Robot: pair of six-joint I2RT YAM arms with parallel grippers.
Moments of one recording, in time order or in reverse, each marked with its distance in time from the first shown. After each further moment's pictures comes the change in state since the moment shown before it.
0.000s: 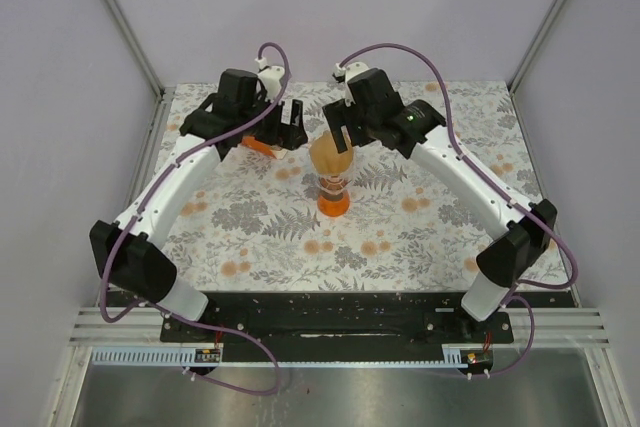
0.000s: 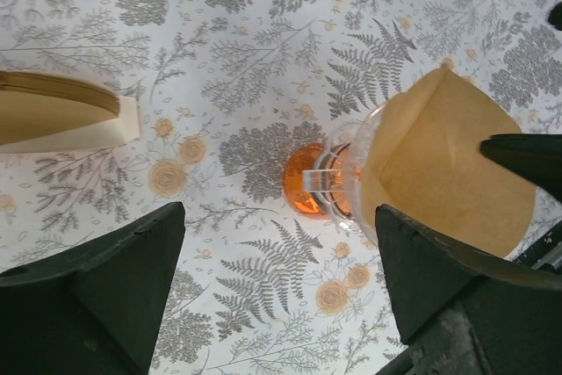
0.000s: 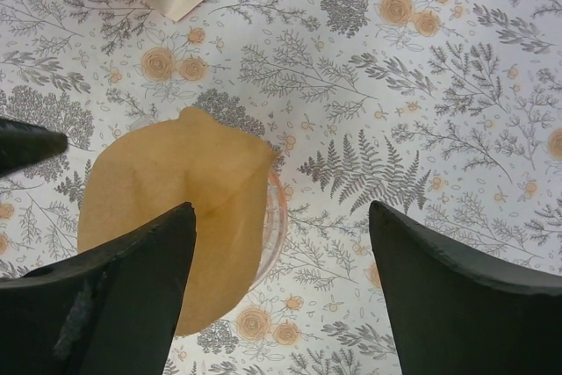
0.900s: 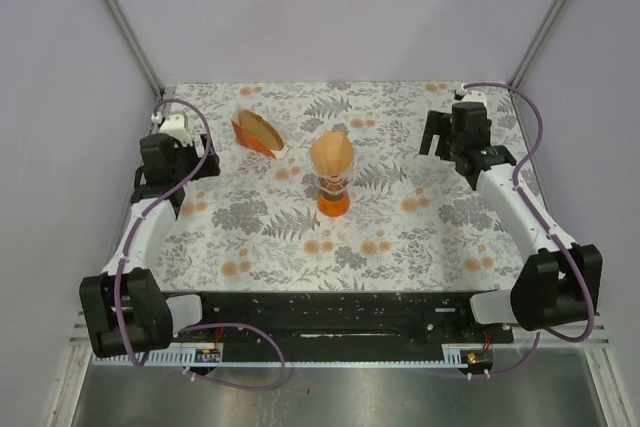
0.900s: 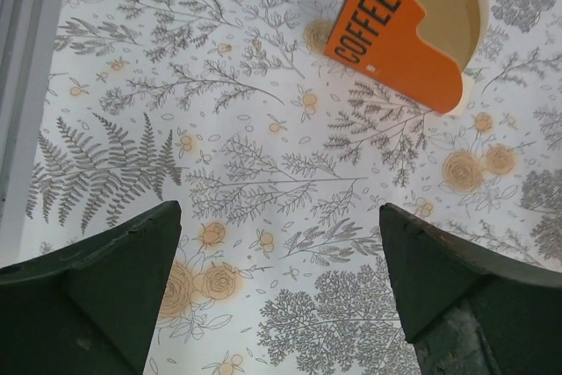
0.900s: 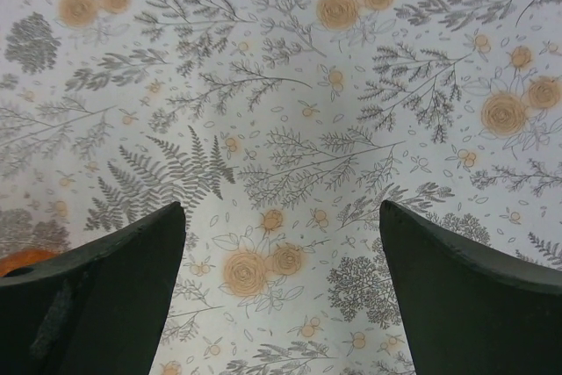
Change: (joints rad) left arm 0.550 -0.314 -0.695 0.533 -0.109 0.061; right arm -0.510 -0.346 -0.646 0.392 0.026 0.122
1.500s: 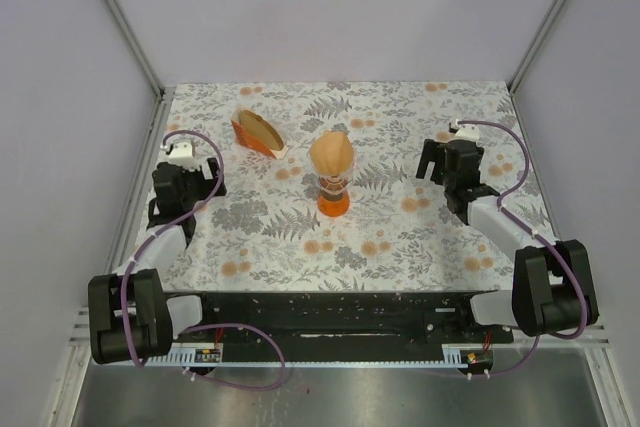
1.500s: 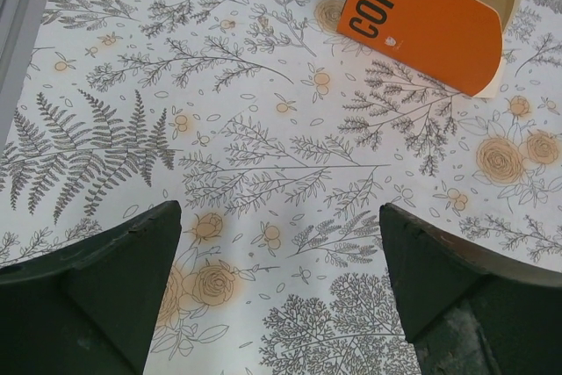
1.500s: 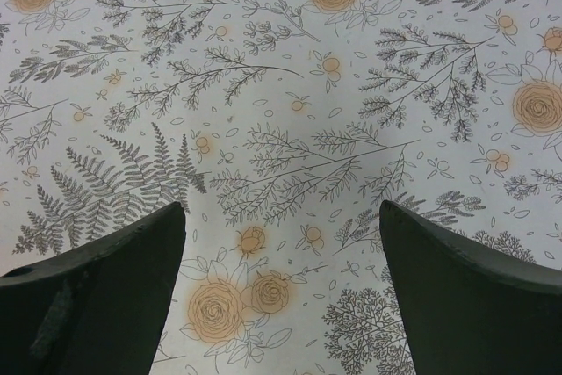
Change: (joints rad) left arm -0.005 -0.044 -0.360 0.406 -0.029 0.010; right arm -0.007 -0.029 -0.447 0.499 0.029 -0.018
